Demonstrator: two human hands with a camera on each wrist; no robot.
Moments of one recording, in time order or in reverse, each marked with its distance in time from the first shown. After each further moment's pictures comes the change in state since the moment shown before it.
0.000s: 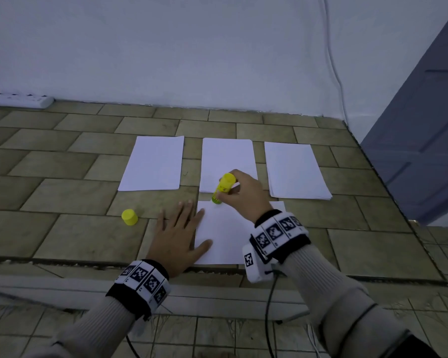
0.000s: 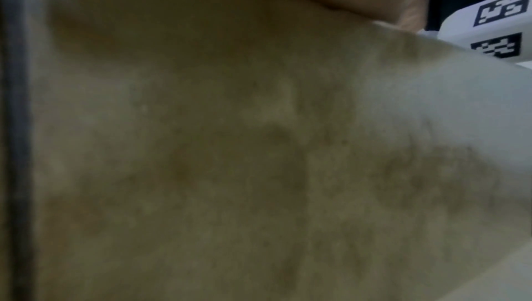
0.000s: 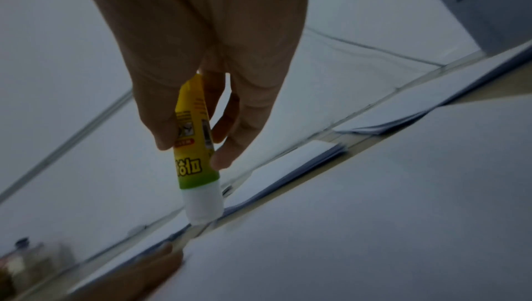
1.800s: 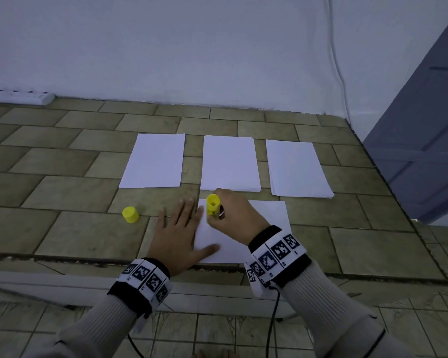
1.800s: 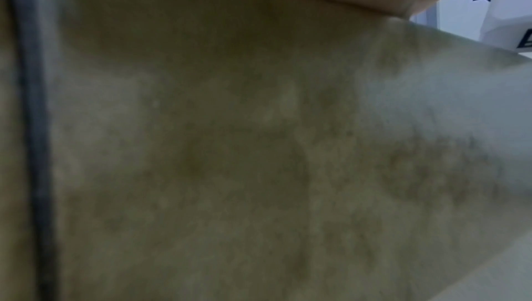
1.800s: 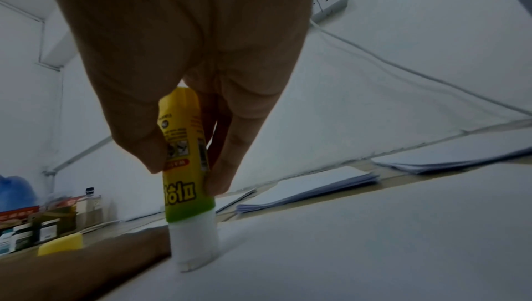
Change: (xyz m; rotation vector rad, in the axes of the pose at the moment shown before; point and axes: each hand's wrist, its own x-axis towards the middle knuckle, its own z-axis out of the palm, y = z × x) left_hand 0.000 0.004 -0.003 0.057 -0.041 -0.022; right_hand -0.032 -0.019 0.017 -0.313 -0.239 -0.161
